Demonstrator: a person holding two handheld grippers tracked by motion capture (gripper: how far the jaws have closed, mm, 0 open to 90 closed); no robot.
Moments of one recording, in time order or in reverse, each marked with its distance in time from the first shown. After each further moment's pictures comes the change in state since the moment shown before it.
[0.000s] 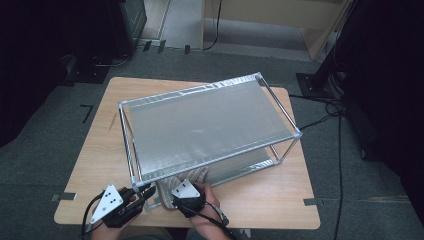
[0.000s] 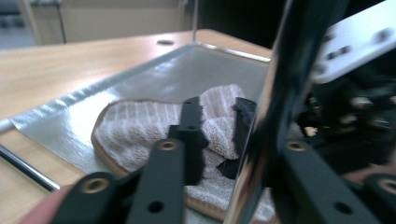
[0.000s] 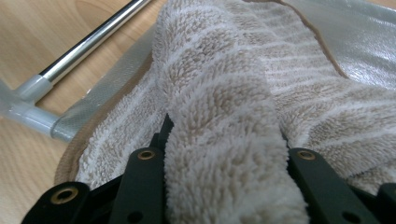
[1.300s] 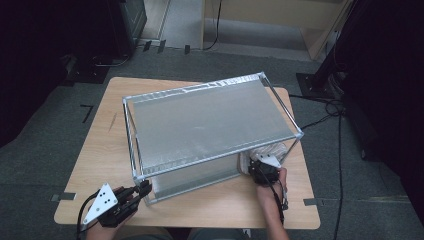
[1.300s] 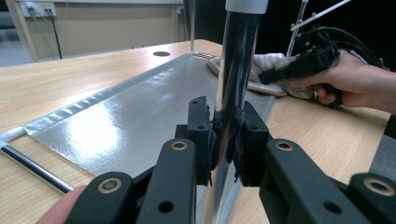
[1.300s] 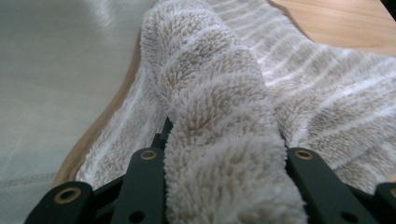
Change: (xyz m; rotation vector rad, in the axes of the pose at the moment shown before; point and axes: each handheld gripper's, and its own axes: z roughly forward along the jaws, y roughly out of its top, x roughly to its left) left arm 0.003 0.005 -0.003 -0.020 -0.004 0.014; right arm -0.204 -0.058 -0.048 0.059 -0.480 0.384
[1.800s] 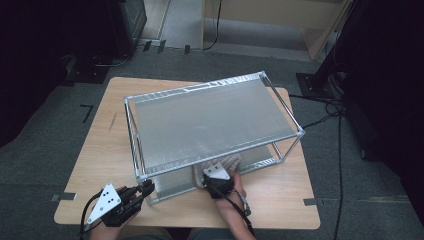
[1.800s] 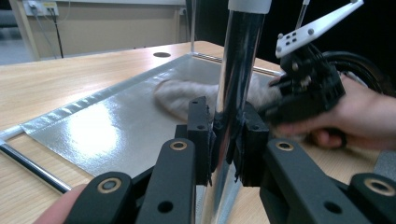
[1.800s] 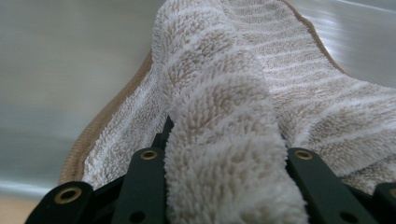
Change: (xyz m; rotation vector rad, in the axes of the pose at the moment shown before) left arm -0.005 0.001 0.007 -0.003 0.007 -0.011; right arm 0.136 -0.007 -0.024 -0.024 0.255 -0.244
